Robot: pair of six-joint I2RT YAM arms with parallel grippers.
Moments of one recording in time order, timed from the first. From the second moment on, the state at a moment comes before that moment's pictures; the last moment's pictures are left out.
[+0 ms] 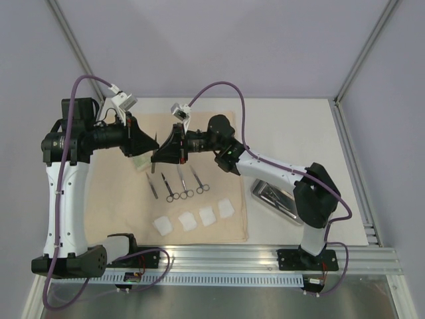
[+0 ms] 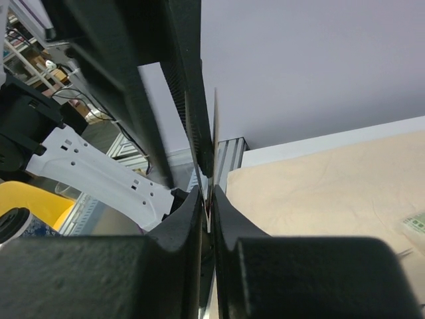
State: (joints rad) left arm 0.04 1.19 1.64 -1.20 1.00 0.27; right arm 0.88 1.83 1.44 0.62 -0.85 0.62
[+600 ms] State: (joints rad) left arm 0.03 1.19 1.72 -1.23 0.83 0.27; right arm 0.88 1.81 1.44 0.32 -0.72 0.40
